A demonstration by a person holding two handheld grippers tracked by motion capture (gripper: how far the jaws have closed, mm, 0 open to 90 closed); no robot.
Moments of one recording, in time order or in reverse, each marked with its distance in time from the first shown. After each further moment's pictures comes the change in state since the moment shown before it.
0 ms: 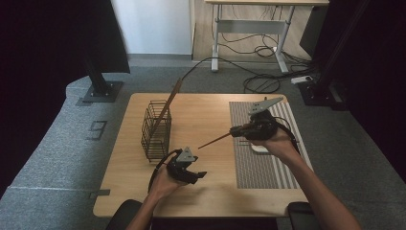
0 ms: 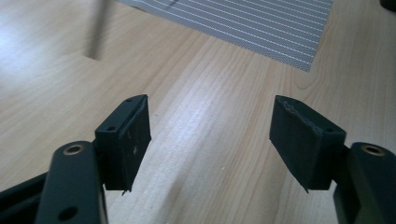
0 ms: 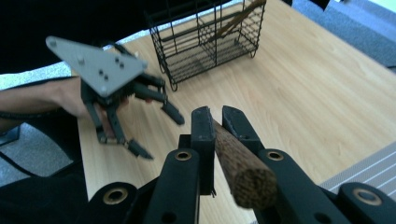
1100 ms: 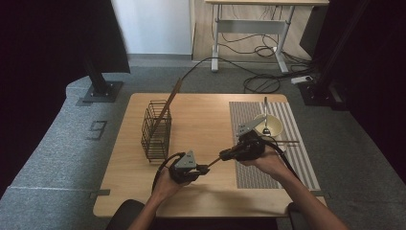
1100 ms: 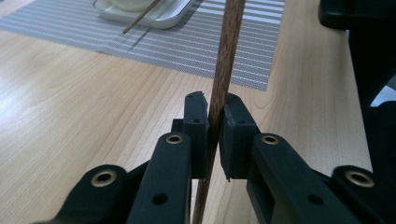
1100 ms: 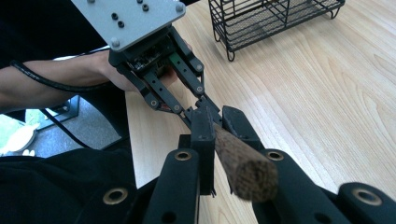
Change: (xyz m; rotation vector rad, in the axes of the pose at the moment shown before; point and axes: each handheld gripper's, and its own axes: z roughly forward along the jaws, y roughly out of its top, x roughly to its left) left arm -0.015 0.003 -0.001 -0.120 -0.101 0.122; right arm 0.023 -0.037 0.046 0.068 0.204 0.031
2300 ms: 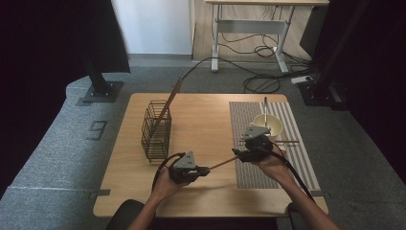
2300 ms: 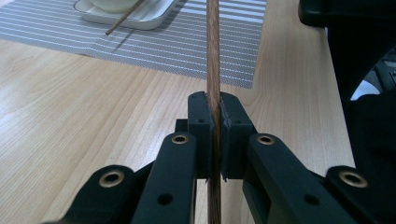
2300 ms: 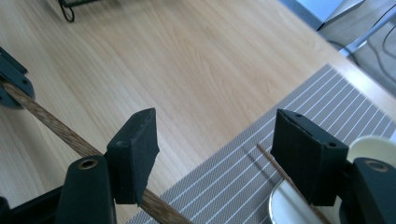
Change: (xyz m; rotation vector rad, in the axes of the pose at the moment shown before) left arm 0.002 -0.002 0.000 -0.001 -0.066 0.016; right arm -0.013 -0.032 -0.001 0.052 -0.600 -0.084
